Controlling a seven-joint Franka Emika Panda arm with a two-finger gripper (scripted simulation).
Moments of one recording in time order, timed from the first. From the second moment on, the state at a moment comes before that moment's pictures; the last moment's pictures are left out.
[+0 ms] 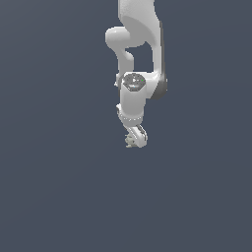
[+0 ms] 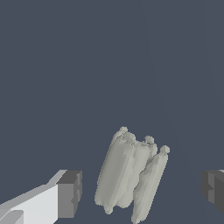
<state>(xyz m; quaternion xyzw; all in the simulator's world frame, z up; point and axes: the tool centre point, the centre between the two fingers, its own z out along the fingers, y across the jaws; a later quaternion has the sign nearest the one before) -0.043 0.022 0.105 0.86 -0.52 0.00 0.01</state>
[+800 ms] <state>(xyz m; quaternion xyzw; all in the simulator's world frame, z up) -0.055 0.039 0.093 0.77 -0.64 0.00 0.00</state>
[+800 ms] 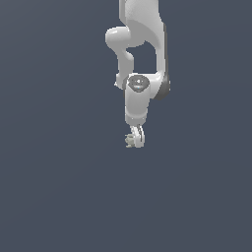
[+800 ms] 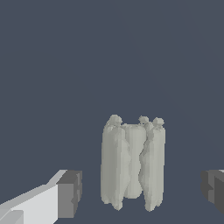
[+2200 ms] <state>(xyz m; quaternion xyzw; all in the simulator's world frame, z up) -0.057 0.041 0.042 0.75 -0.66 0.00 0.00</state>
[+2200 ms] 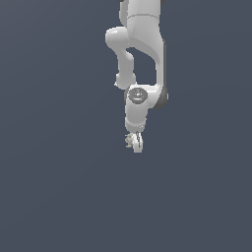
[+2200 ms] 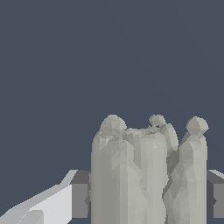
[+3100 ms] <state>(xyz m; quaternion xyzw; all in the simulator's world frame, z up) -0.052 0.037 0.066 0.75 -0.66 0.00 0.00</state>
